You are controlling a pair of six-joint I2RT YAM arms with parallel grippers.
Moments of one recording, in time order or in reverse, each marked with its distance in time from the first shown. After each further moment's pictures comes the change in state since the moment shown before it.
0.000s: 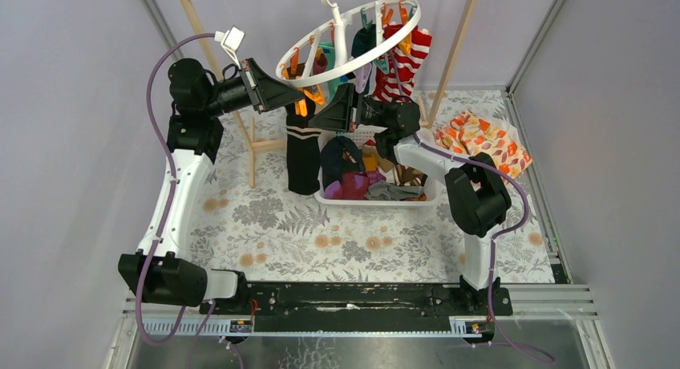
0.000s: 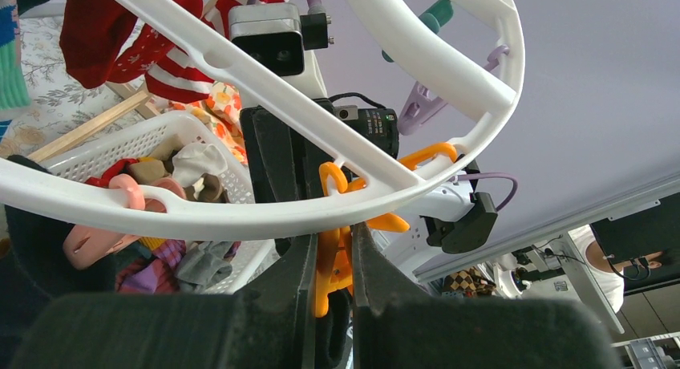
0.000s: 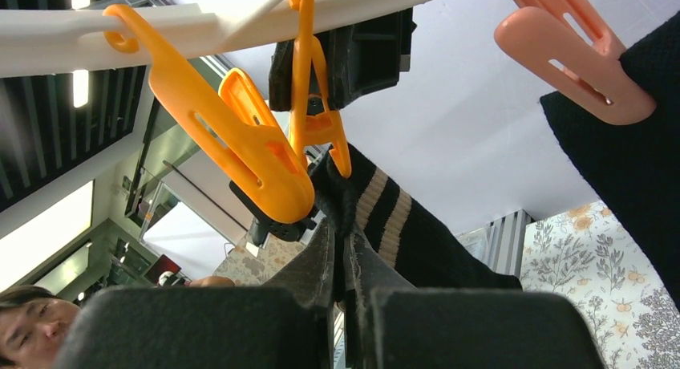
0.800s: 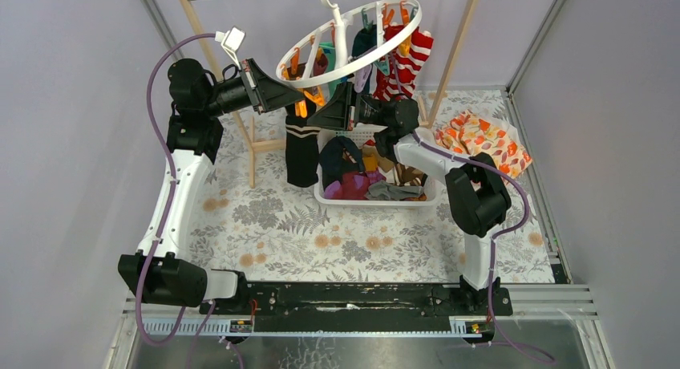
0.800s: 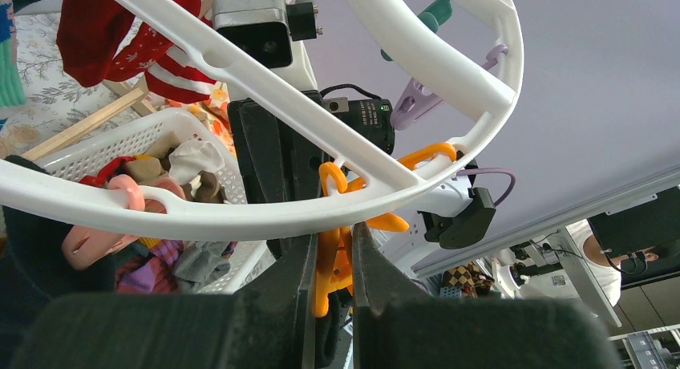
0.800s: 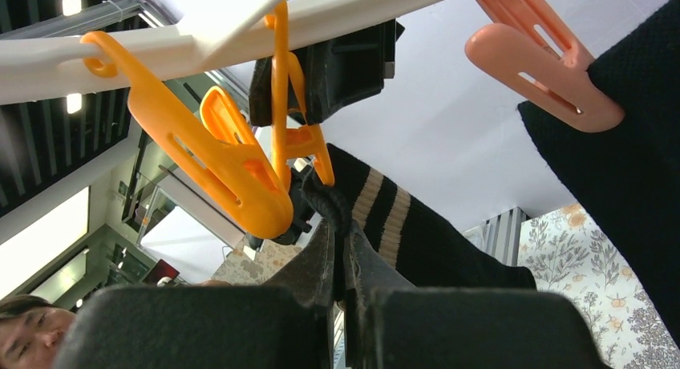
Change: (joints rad) left arm 0.000 -0.002 0.000 0.000 0.012 0.000; right arm 0.000 0.000 0.008 -0.057 -0.003 -0.029
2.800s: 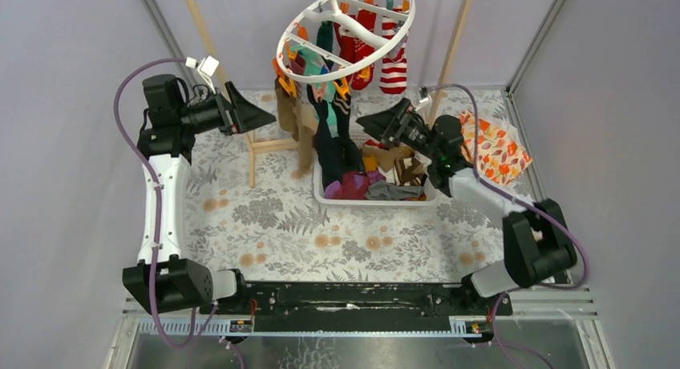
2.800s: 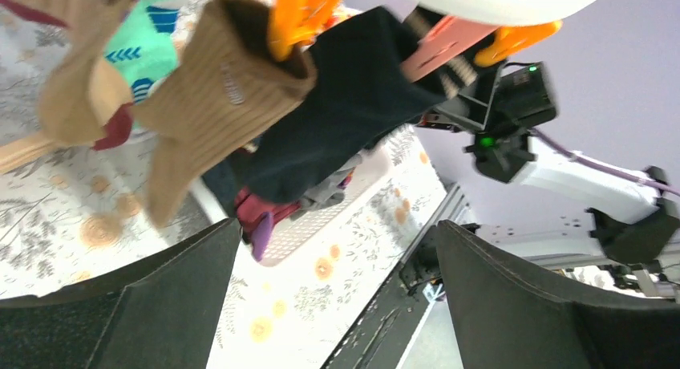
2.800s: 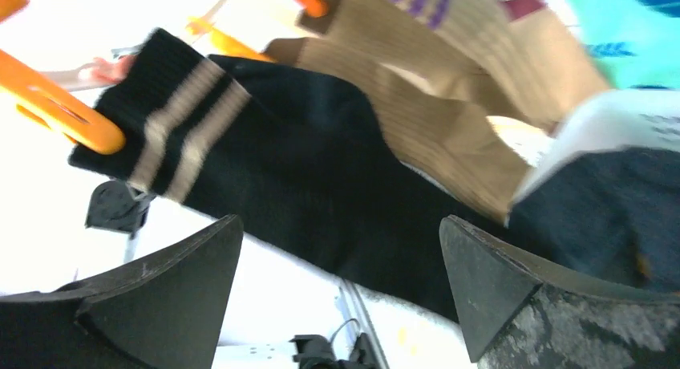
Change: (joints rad) left arm 0.245 -0.036 0.000 -0.534 0.035 0.498; right arm -0.183 -0.443 -0.551 -0.516 0.394 -0.425
